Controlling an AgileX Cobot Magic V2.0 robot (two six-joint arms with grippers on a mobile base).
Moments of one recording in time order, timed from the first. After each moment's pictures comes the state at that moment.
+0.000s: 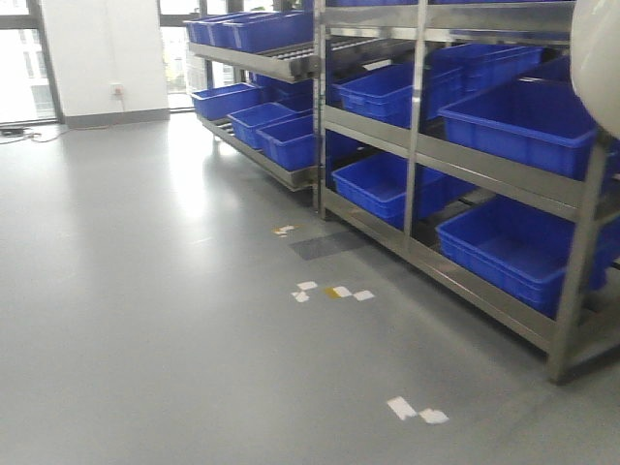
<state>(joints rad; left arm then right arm) -0.09 -0.01 0.01 0.00 0.16 0.04 0.09 0.60 -0.68 0.03 0.62 0.09</state>
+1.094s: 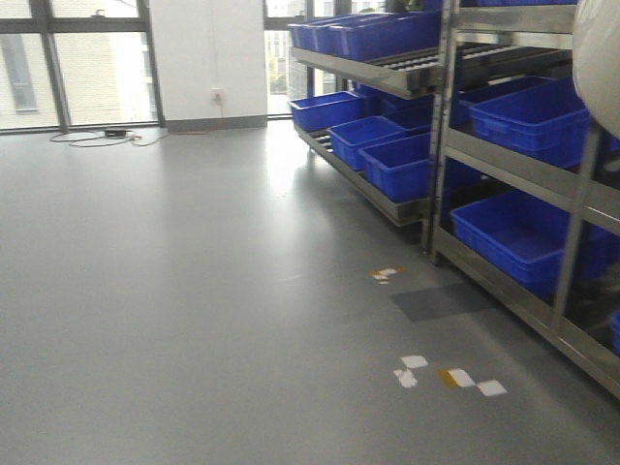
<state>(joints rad) -0.09 -0.01 0.01 0.00 0.16 0.04 0.09 0.60 -0.68 0.03 0.62 0.09</state>
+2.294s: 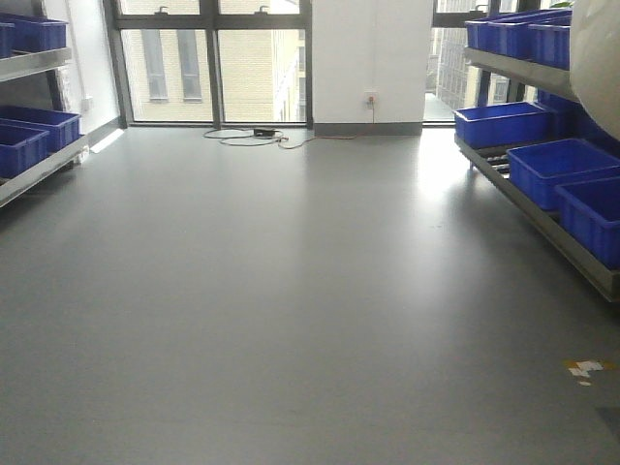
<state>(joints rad) -0.09 -0.01 0.01 0.00 0.16 0.04 0.09 0.60 -0.68 0.03 0.62 0.09</state>
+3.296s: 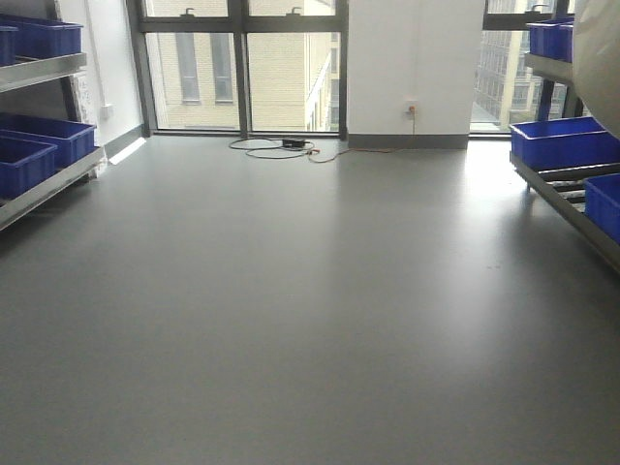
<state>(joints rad) -0.09 -0.01 0.01 0.00 0.16 0.04 0.09 0.60 -0.68 0.03 0.62 0.09</state>
